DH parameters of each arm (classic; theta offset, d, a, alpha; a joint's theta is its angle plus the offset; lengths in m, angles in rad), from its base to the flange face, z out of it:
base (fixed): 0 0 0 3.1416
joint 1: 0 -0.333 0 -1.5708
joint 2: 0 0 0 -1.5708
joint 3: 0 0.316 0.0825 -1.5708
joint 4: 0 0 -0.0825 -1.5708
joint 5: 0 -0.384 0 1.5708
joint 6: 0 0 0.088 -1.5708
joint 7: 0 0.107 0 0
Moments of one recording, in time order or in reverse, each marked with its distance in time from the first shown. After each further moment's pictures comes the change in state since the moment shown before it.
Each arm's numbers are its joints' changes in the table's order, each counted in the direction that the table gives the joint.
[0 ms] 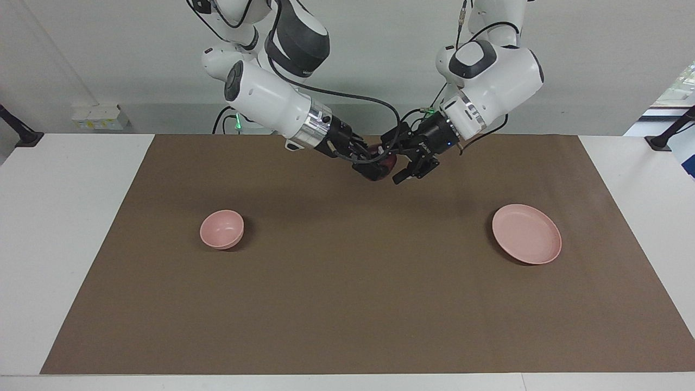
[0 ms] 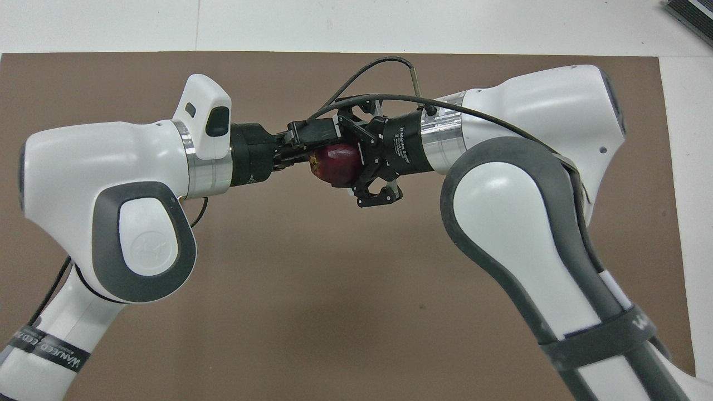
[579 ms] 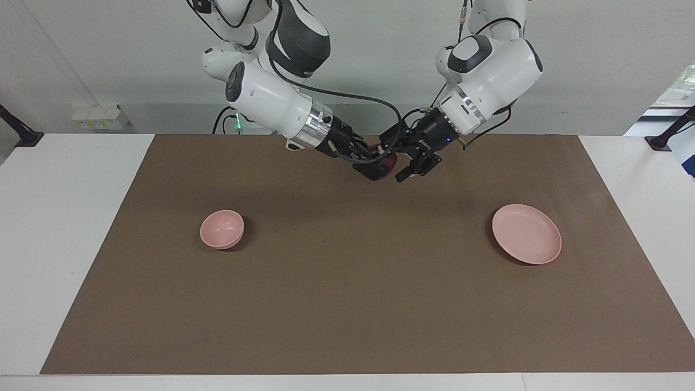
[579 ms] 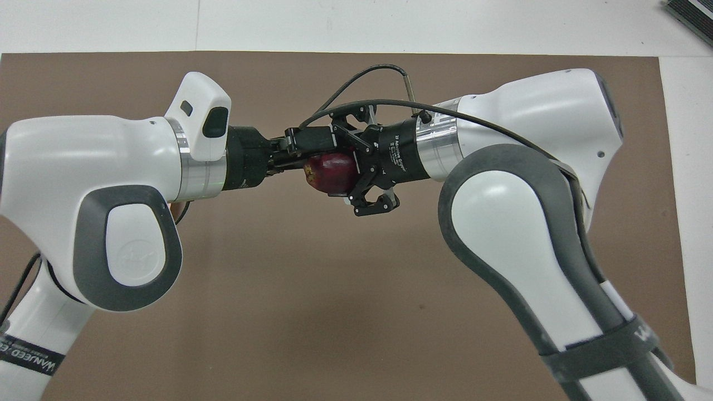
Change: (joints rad) left arm 0.003 0.011 -0.007 -0.012 -0.125 0.015 -0.108; right arm -0.002 0.004 0.001 0.013 0.001 0.002 0.000
